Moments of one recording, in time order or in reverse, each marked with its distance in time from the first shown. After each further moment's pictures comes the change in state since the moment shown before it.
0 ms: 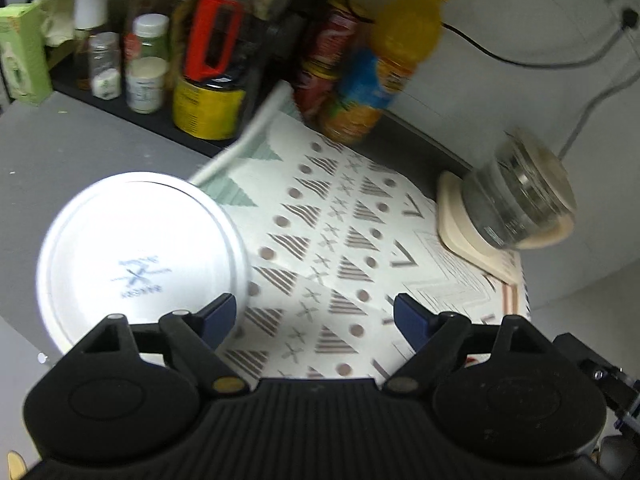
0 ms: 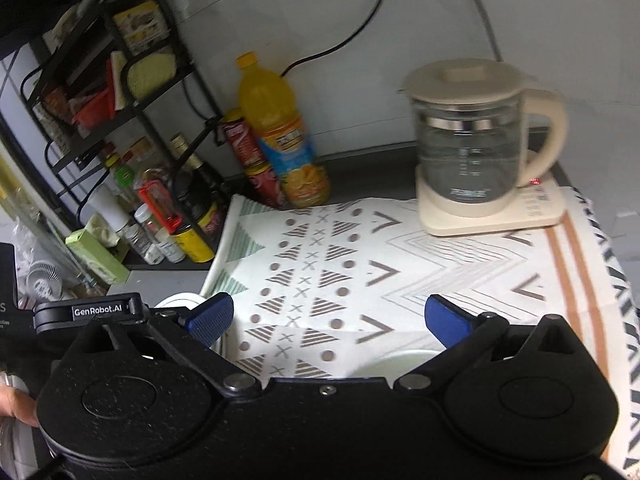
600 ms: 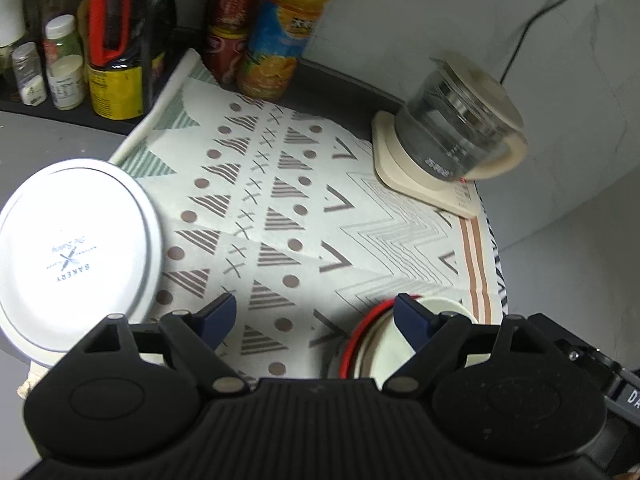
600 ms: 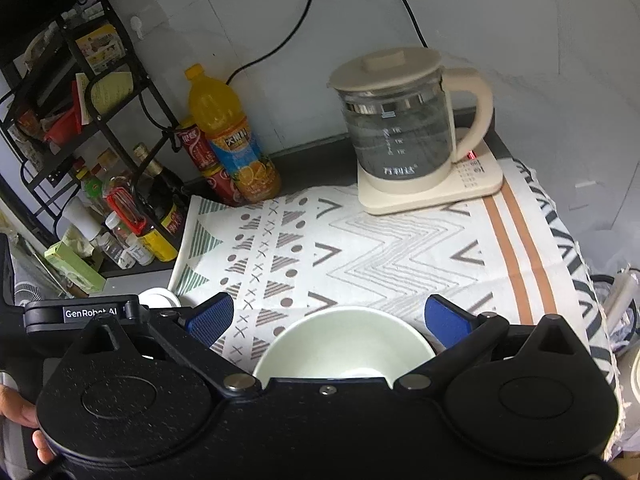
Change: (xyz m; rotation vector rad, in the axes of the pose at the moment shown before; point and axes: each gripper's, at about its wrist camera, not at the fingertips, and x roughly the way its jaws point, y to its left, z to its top) left arm 0.010 -0.055 -0.026 0.153 0.097 -0.074; right arm -0.030 -0.041 -0.027 0.079 -0.002 -0.072
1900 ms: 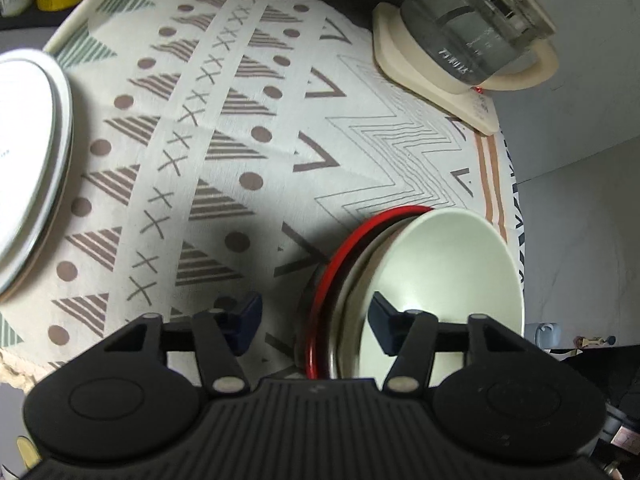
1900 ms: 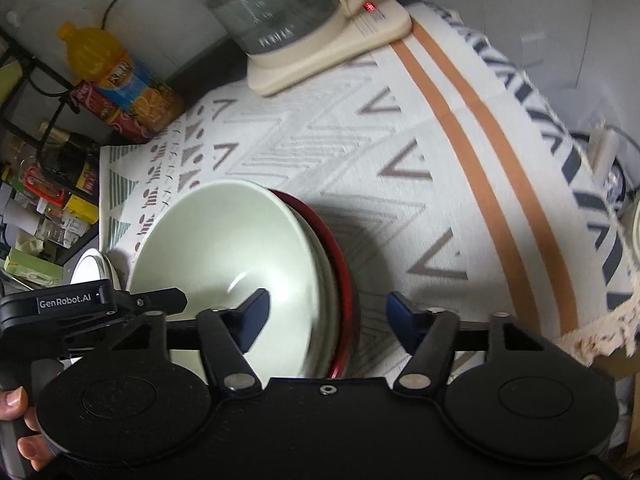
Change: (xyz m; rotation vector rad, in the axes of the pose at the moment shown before) left arm 0.091 -0.015 -0.039 -0.043 0.236 -0.023; right arm 0.053 -0.086 -0.064 0.268 0.263 -0.066
